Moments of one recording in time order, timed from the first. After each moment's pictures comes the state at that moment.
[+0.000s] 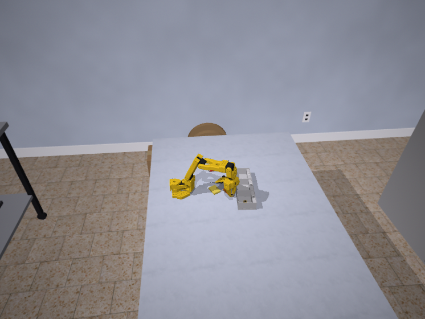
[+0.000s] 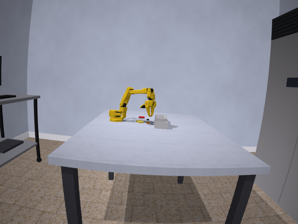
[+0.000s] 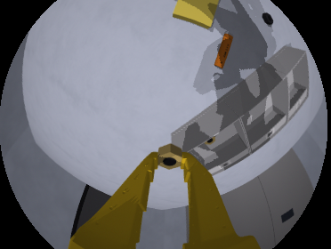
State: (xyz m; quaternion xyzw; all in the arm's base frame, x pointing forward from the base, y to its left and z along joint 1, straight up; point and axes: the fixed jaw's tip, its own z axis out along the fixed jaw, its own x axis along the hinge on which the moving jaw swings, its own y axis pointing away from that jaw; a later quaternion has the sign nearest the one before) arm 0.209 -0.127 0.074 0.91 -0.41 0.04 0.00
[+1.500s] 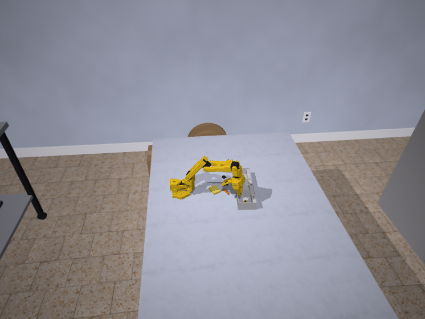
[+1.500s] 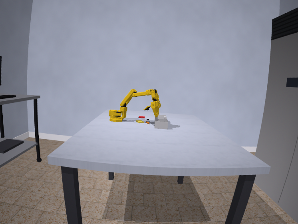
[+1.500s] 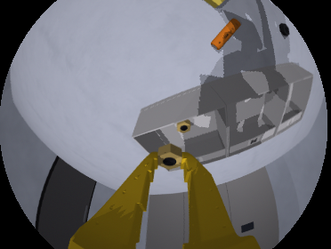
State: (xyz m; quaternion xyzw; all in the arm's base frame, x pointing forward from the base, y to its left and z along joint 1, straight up) arm 0.252 -0.122 0.071 0.96 -0.26 0.09 0.02
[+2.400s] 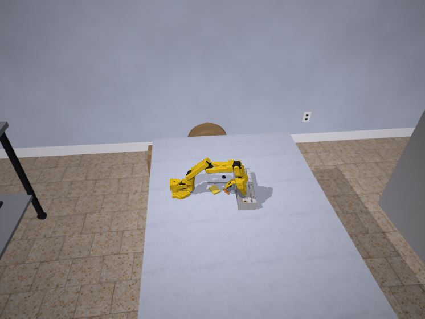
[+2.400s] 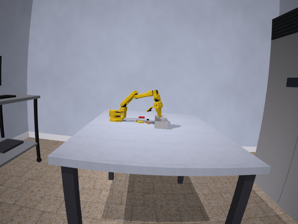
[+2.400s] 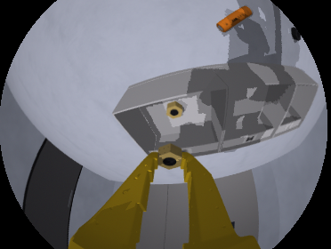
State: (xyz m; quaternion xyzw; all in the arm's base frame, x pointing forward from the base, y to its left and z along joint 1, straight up) arm 0.275 -0.120 0.071 0.97 -0.19 0.14 0.03
